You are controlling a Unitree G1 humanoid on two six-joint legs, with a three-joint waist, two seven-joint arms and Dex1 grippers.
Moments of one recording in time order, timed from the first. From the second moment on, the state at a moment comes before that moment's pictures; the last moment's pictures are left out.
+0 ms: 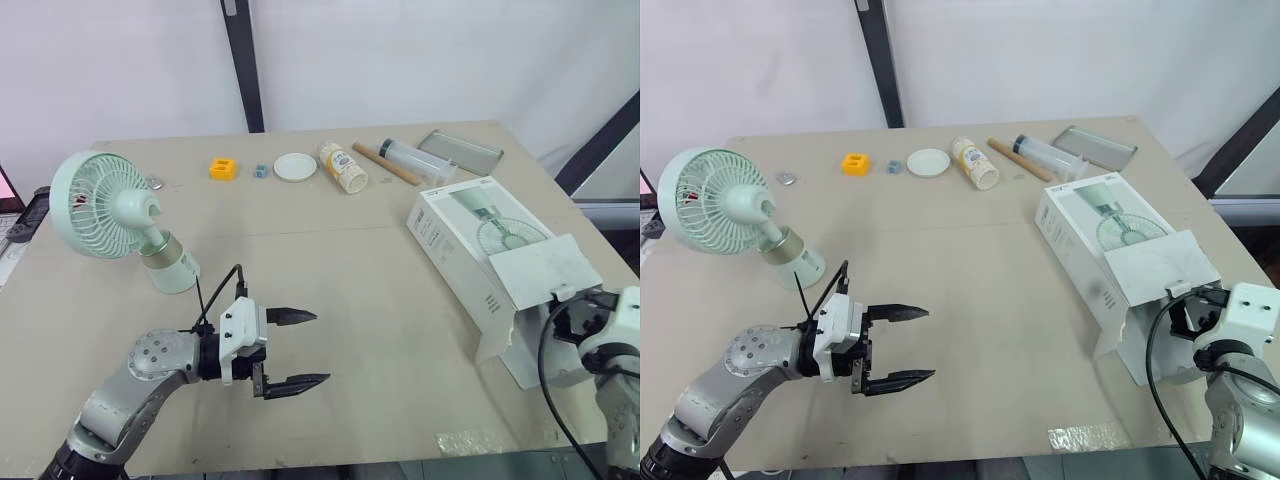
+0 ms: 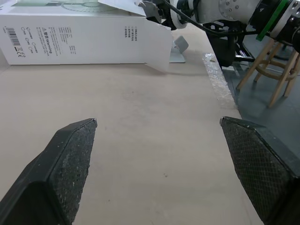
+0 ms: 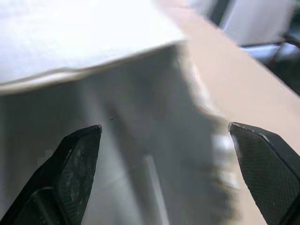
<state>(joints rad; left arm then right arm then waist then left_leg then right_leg) -0.05 0.59 -0.20 -0.52 -0.48 0.32 -0.97 0.08 -0.56 -0.59 -0.10 0.34 0.46 0.21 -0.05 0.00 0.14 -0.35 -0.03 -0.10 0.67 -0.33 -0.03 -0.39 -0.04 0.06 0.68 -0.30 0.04</state>
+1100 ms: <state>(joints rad) -0.10 0.57 -0.20 -0.47 -0.46 0.29 -1.00 -0.04 -1.11 -0.63 0.23 0.57 0.35 1.13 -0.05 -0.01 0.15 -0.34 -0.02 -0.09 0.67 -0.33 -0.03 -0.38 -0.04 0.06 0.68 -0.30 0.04</state>
